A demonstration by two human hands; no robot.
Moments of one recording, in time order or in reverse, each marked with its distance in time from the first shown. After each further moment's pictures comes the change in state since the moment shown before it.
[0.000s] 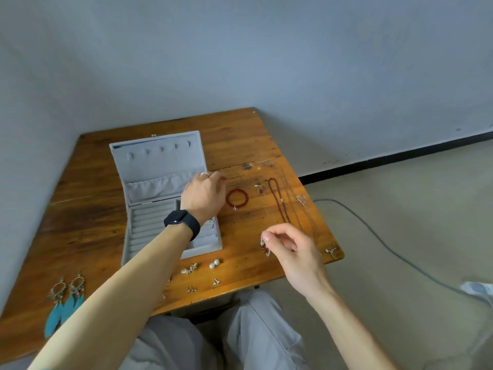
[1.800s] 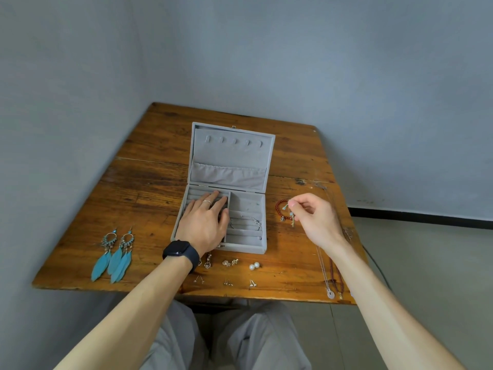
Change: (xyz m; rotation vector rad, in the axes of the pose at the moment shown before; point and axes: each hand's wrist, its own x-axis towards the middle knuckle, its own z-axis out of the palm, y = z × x) left_hand -0.098 -0.101 0.000 0.008 0.076 -0.224; right_hand 0.124 -0.023 0.049 -0.407 -0.107 -0.109
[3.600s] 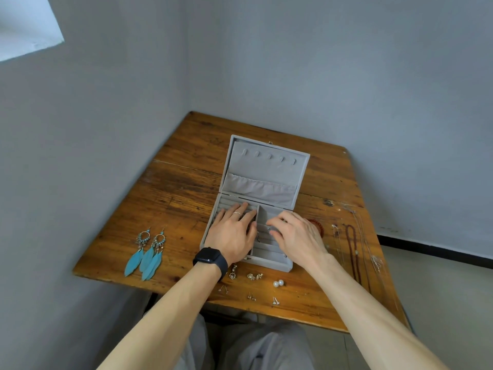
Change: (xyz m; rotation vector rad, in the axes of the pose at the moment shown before) left_hand -0.001 0.000 0.003 -0.025 0.028 0.011; right_hand 0.018 -0.012 0.082 -0.718 -0.144 -0.690
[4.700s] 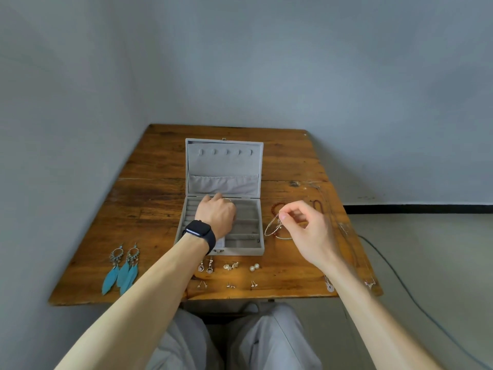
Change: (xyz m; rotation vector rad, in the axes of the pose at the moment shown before) left_hand 0.042 0.047 -0.038 0.511 -0.265 0.226; right_hand -0.079 0.001 -0.075 0.727 0.303 0.512
